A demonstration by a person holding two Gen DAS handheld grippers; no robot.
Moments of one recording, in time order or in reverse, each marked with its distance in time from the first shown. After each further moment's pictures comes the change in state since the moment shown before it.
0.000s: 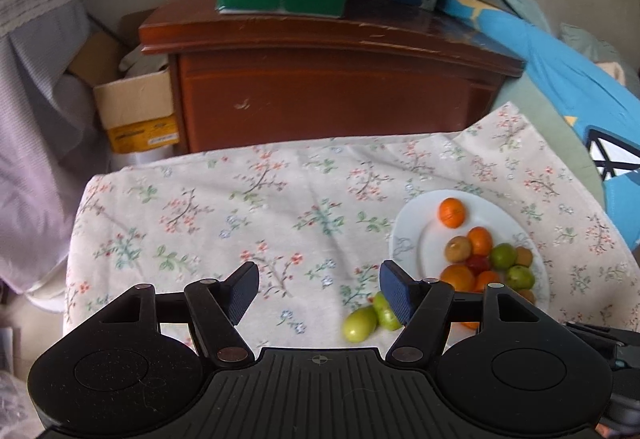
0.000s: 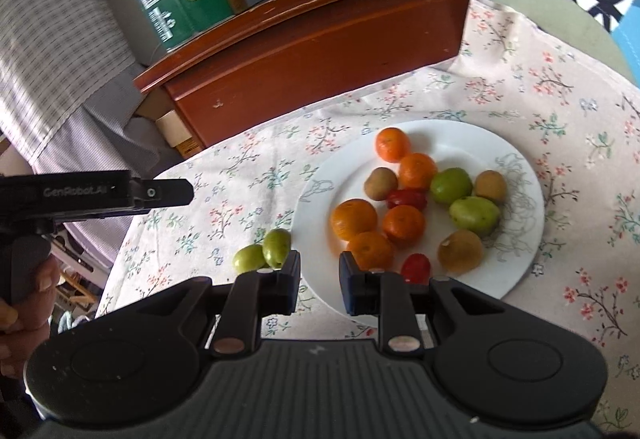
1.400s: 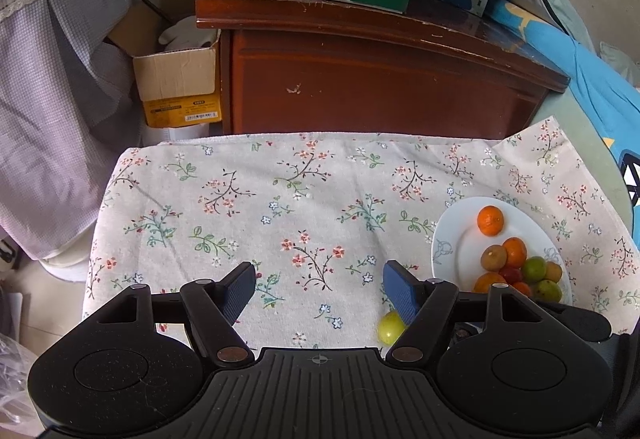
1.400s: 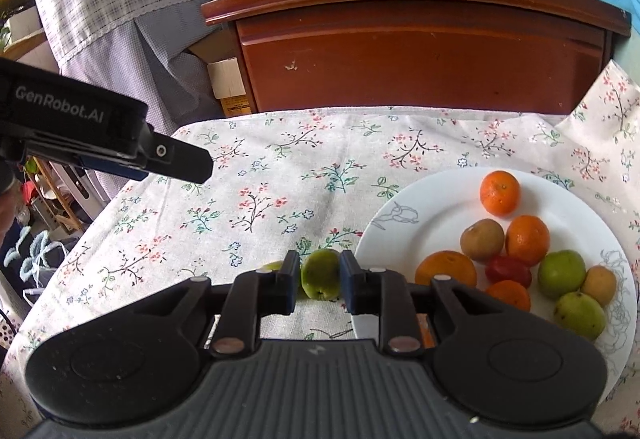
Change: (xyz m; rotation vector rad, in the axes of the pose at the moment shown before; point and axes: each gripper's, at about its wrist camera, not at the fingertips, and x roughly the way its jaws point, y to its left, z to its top) left arm 0.003 0.022 0.000 -0.083 0.025 0.055; right arm 0.068 0.042 0.005 -0.337 0.006 0.044
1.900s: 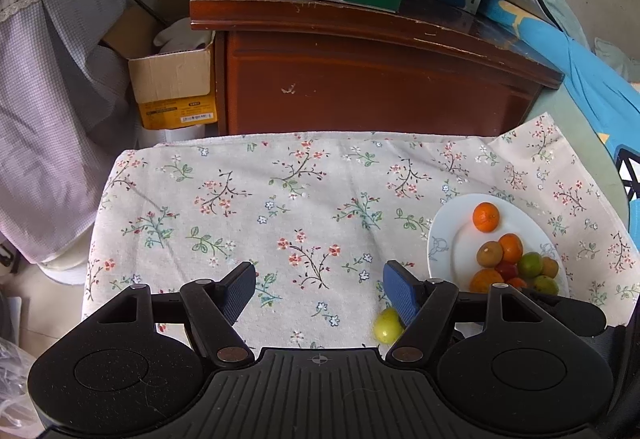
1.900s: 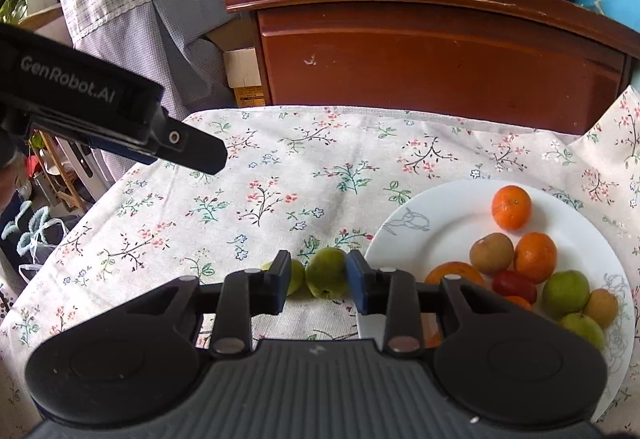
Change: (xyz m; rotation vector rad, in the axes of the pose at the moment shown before) left arm -0.002 -0.002 0.000 0.014 0.000 -0.009; right arm 0.003 0.007 0.001 -0.069 0.018 0.010
